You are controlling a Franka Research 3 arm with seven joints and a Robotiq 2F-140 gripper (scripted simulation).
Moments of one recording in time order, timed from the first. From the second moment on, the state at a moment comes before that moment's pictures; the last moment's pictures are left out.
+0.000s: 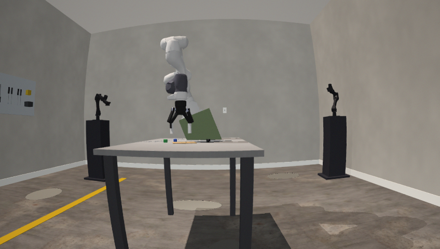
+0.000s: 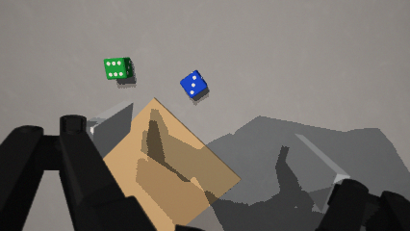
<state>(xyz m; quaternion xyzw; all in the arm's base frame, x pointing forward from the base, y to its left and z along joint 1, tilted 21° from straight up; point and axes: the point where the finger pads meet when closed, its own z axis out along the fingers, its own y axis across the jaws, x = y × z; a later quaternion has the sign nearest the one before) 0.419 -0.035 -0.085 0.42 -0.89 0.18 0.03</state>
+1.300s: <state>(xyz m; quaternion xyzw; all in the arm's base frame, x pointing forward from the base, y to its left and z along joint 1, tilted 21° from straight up) 0.445 0.142 -0.149 0.42 -0.89 0.18 0.03</state>
